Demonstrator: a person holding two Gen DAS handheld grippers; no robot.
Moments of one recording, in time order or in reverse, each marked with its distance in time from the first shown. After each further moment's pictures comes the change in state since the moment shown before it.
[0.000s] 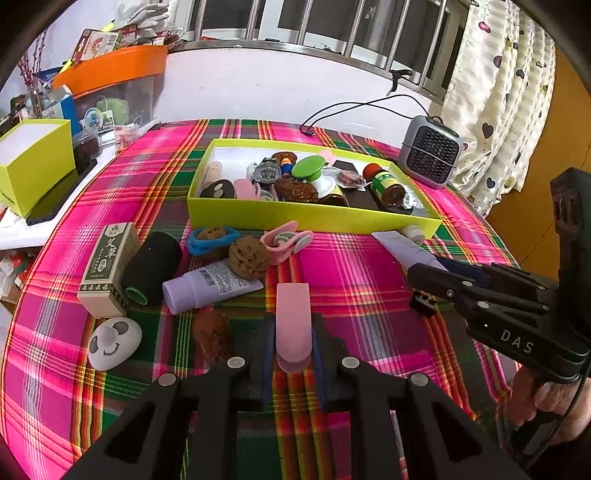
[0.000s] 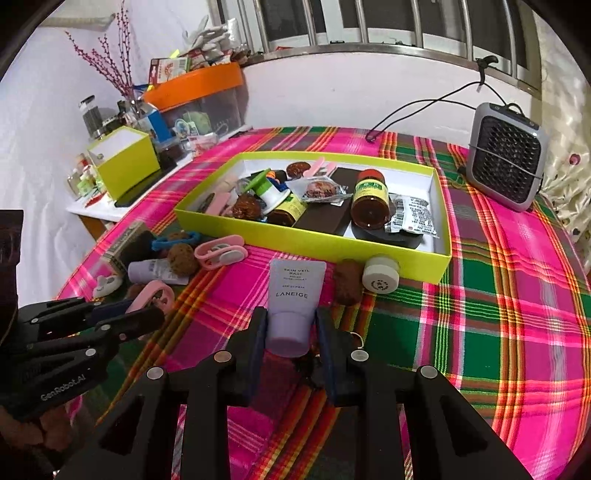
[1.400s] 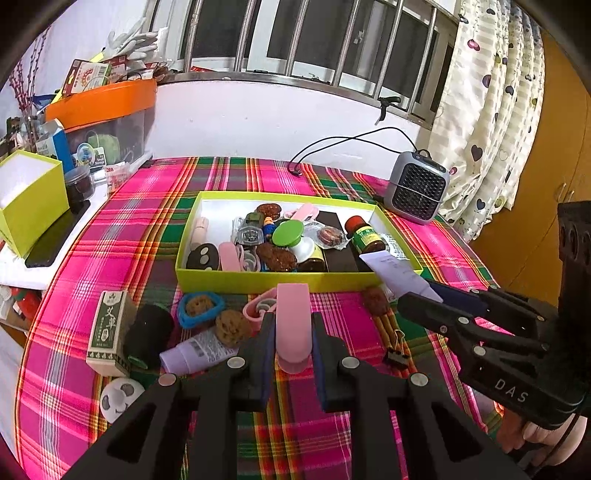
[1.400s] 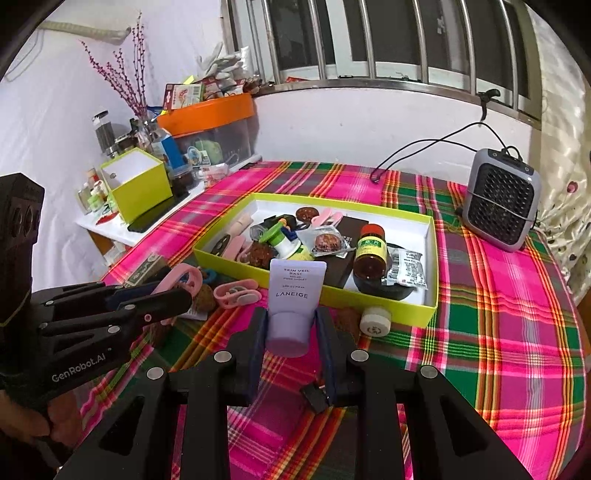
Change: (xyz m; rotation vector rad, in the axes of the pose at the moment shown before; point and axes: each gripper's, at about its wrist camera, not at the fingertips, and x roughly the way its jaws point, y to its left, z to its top) left arm -0.016 -0.011 0.042 0.014 -0.088 -0.024; right arm -0.026 0.005 0.025 -0.038 -0.092 0.010
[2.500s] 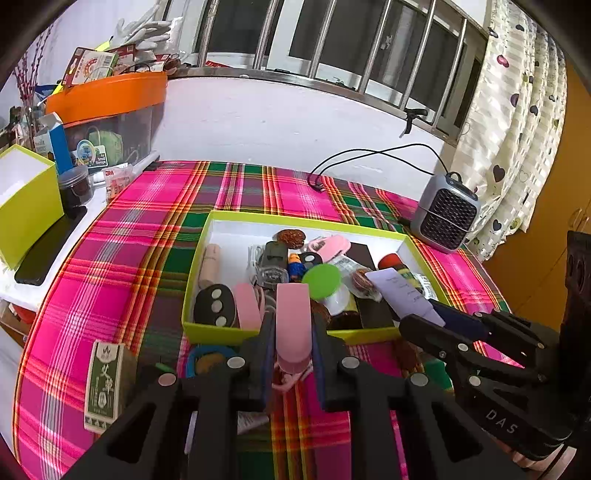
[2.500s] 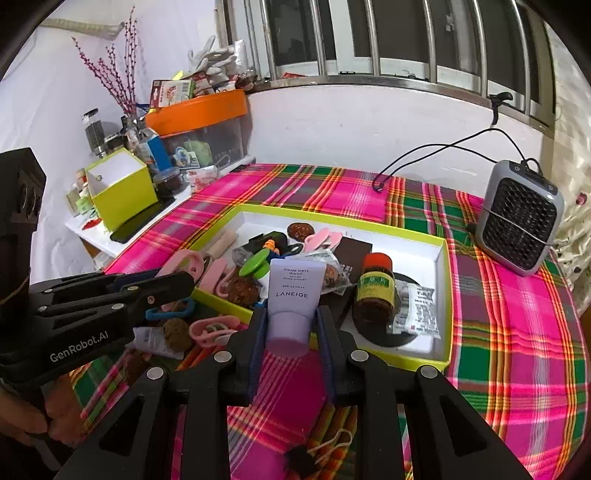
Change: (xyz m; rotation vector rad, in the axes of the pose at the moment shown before) left arm 0.041 0.026 0.041 -0.064 -0.006 0.025; right arm 0.044 -0.009 0.032 -0.013 0.008 -0.015
